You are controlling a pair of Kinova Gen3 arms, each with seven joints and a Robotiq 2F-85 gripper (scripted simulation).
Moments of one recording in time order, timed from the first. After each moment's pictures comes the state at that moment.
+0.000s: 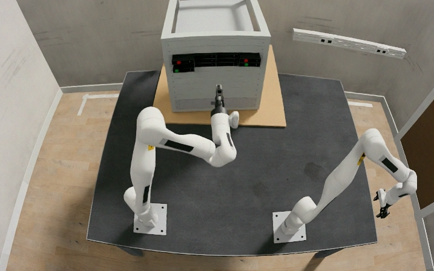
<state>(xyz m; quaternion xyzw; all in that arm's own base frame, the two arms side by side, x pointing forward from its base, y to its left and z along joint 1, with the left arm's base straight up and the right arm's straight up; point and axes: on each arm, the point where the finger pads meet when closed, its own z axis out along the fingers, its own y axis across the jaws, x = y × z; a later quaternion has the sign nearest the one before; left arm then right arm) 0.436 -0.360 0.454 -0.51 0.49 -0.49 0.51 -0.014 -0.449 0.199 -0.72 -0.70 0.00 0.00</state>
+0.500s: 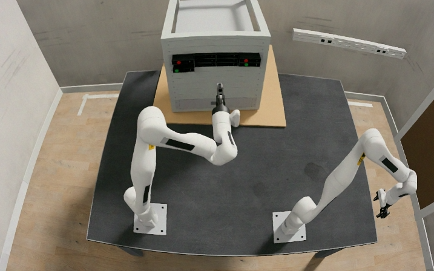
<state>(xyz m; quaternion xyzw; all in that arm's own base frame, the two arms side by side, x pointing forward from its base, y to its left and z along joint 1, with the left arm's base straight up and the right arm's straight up) 0.443 -0.364 0.454 -0.51 0.49 -0.49 0.51 -0.014 -0.449 0.199 -0.72 -0.70 0.00 0.00</state>
